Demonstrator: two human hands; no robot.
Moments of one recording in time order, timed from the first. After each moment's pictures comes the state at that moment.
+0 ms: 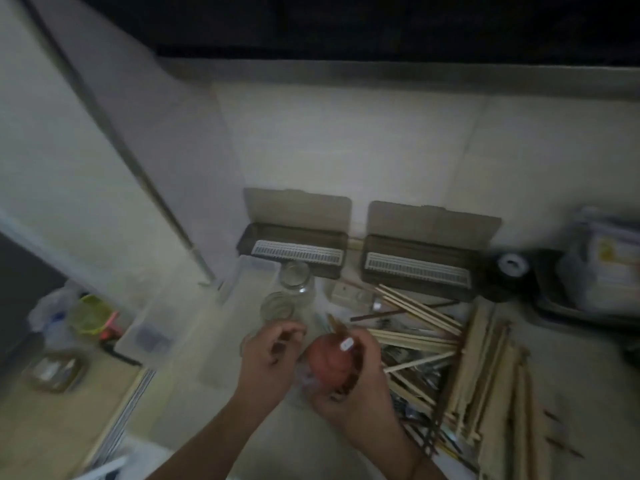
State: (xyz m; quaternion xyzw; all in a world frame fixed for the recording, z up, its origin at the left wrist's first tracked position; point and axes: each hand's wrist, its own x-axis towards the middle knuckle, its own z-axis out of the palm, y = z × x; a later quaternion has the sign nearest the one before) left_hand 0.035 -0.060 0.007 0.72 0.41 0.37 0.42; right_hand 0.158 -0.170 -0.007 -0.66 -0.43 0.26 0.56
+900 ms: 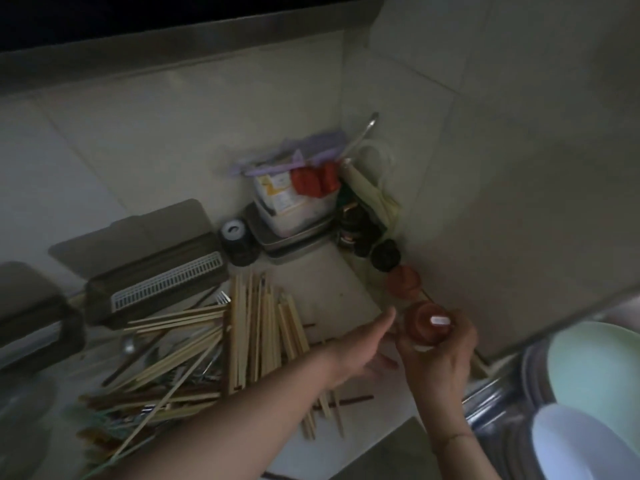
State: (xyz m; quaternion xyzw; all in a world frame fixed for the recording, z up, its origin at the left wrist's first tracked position) left_hand 0.337 -0.354 0.025 0.67 0.10 -0.35 0.65; right_hand 0.342 -0.493 -0.031 -0.86 0.08 -0.19 0.46
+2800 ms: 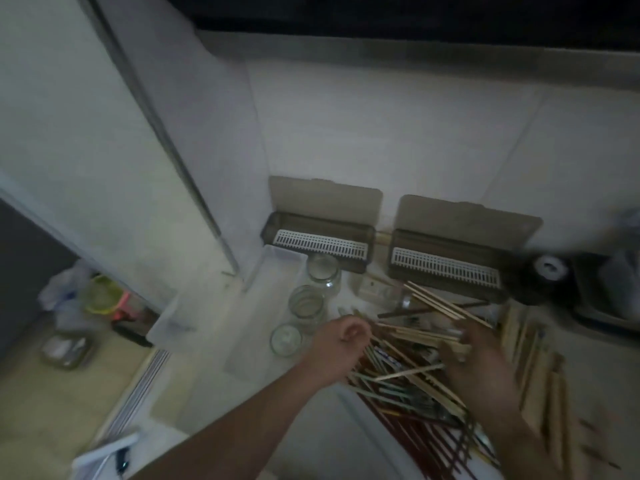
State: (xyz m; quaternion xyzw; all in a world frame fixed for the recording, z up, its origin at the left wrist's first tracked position) left_hand 0.078 -0.039 -0.020 0.69 0.41 0.11 0.58; right_hand 0.260 -0.185 -0.022 -0.90 -0.32 0.07 0.28
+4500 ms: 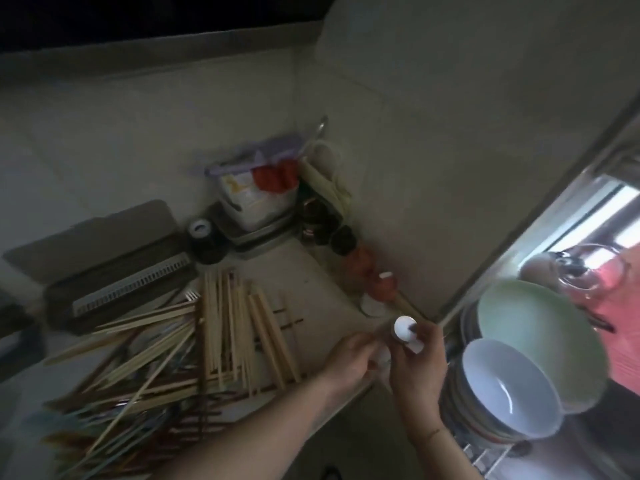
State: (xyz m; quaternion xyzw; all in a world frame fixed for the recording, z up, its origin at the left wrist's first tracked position) left_hand 0.280 -0.407 -0.029 0.66 0.14 -0.25 0.70; right_hand 0.270 -0.517 -0.014 -0.80 0.16 -0.17 0.56
